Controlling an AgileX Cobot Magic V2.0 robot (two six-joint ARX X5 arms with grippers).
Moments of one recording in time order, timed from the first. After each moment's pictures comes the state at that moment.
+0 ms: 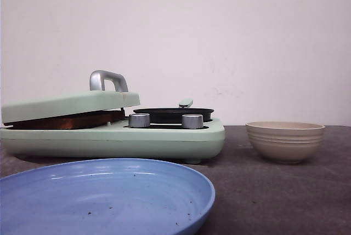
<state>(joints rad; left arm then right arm) -0.03 0.01 0.03 -0.17 0.17 0.09 0.17 0.19 0.26 -0.27 -0.29 0.19</state>
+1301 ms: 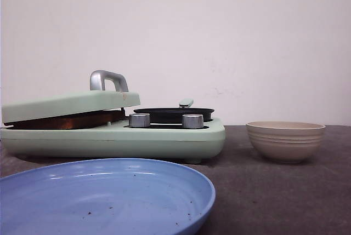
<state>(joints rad) -0.03 0.00 0.03 -0.17 0.16 0.11 0.16 0.12 0.18 -0.14 0.01 -0.06</state>
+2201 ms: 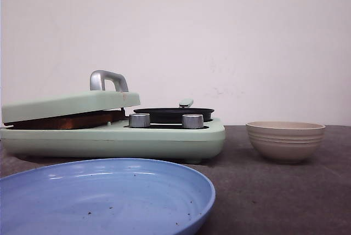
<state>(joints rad) -0.03 0.01 0.03 -0.17 0.16 0.11 0.08 0.00 0.02 -0.14 -0.08 -0.19</state>
